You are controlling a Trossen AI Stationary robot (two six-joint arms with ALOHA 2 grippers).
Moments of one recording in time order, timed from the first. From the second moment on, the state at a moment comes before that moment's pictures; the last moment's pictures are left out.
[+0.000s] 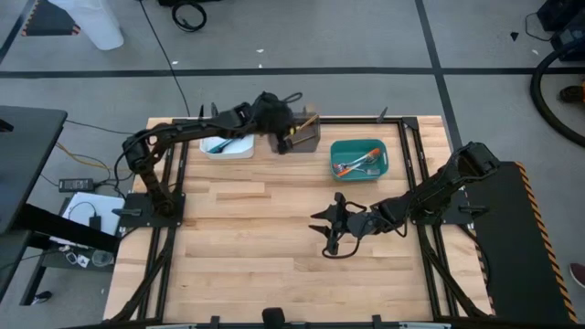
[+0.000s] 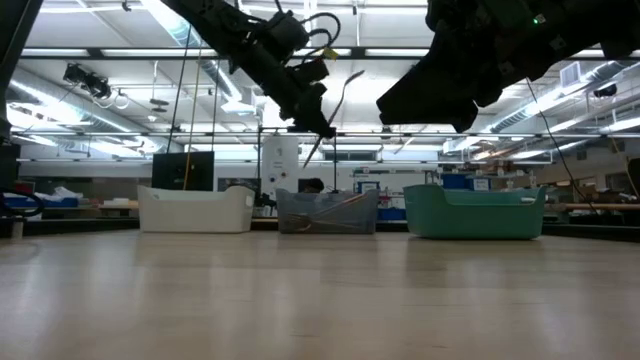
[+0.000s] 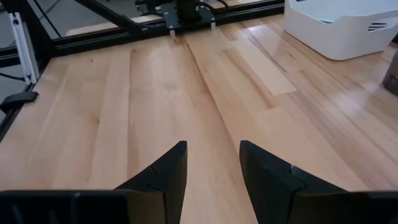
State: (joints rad) left arm 0.48 1.76 1.34 -0.20 0.00 0.22; right arm 0.40 1.54 0.65 0.43 0.54 0.36
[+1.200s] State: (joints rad) left arm 0.55 1.94 1.34 -0.49 -0.04 0.26; right arm 0.42 1.54 0.65 0.43 0.53 0.36
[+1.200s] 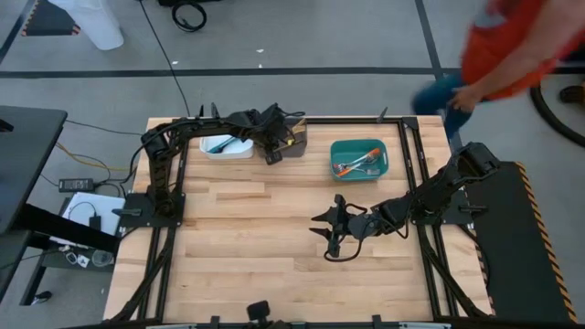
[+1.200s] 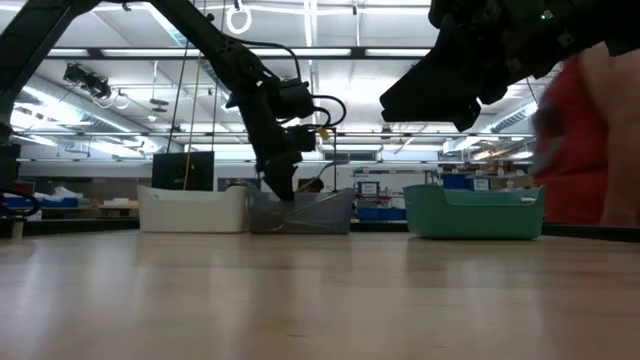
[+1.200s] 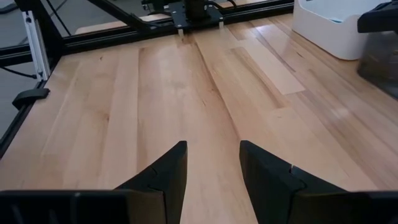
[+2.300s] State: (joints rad) left arm 0.57 1.95 1.34 -0.31 -0.07 0.27; right arm 0.43 1.54 0.65 0.43 0.52 0.37
